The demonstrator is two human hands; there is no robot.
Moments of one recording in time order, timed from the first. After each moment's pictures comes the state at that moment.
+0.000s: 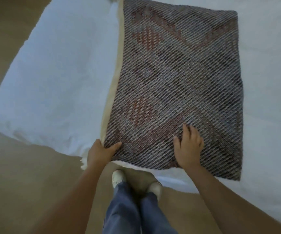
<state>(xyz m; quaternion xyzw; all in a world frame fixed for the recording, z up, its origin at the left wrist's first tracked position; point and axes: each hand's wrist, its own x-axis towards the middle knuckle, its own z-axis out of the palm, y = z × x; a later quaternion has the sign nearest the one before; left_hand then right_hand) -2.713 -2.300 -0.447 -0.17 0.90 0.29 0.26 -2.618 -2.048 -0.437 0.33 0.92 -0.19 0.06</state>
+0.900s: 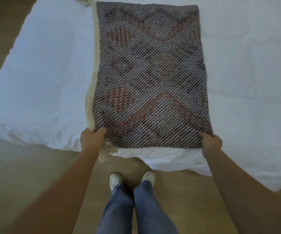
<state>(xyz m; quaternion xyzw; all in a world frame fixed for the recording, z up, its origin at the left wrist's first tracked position) -2.676 -2.259 -0.371 -0.23 0.84 0.45 0.18 -2.518 -1.946 -0.404 0.71 0.47 -0.51 -0.07</state>
